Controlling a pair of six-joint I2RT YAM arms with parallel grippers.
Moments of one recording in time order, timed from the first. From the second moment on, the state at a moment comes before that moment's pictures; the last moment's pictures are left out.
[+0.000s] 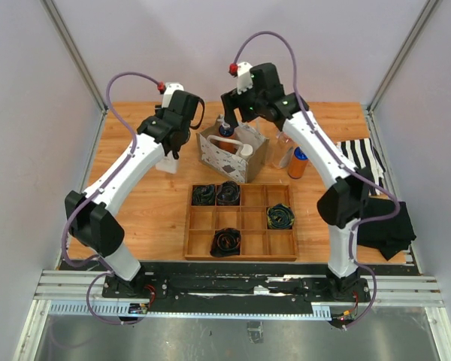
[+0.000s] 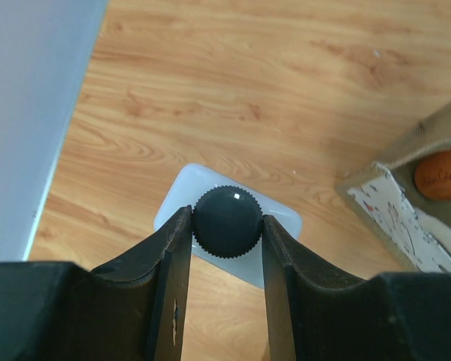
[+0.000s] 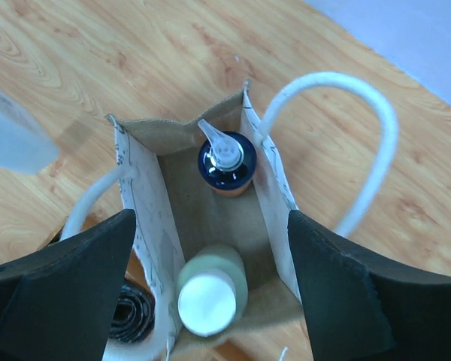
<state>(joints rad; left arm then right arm) -0.49 1.62 1.67 -0.77 -0.77 -0.33 0.52 1.96 2.10 -0.67 -0.16 -0.06</state>
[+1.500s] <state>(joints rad) -0.48 1.38 1.23 -0.38 -0.61 -0.42 0.57 2.20 2.27 -0.72 0.01 0.00</state>
